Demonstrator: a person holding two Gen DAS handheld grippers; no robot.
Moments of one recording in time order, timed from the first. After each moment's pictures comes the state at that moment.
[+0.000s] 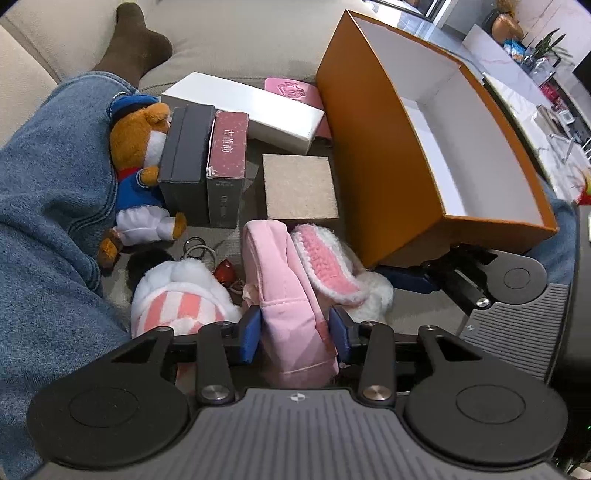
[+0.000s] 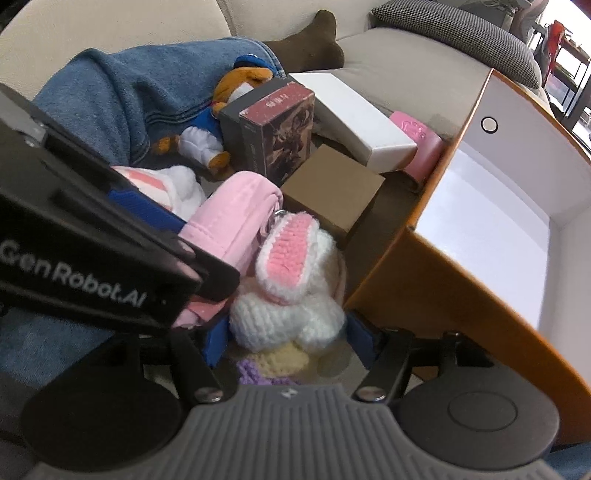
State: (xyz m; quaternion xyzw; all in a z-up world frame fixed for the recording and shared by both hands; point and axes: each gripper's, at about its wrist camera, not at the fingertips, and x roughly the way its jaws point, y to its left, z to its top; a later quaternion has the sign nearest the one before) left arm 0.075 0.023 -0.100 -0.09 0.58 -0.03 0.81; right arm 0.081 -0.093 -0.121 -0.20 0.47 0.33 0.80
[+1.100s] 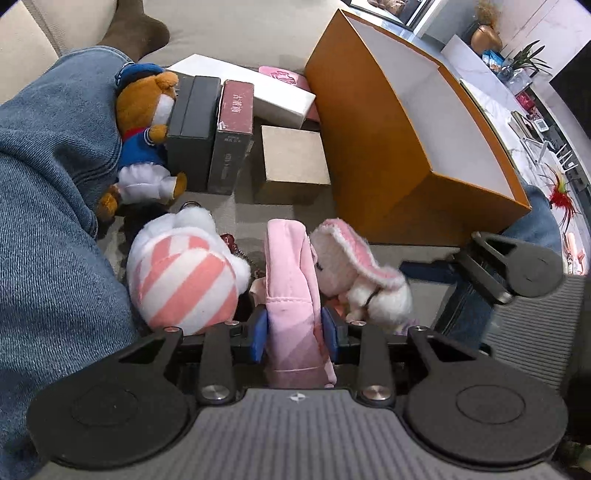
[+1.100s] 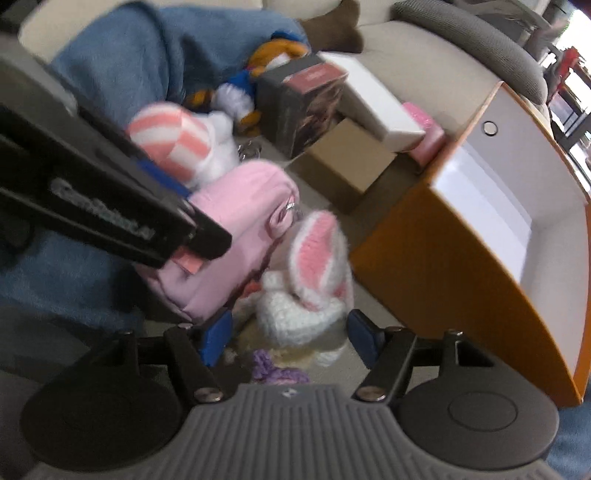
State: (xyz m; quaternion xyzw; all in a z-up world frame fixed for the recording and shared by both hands) left arm 0.039 0.042 -0.109 -0.13 0.56 -0.08 0.81; right arm 0.036 -0.093 -0.116 -0.28 0.47 0.32 0.77
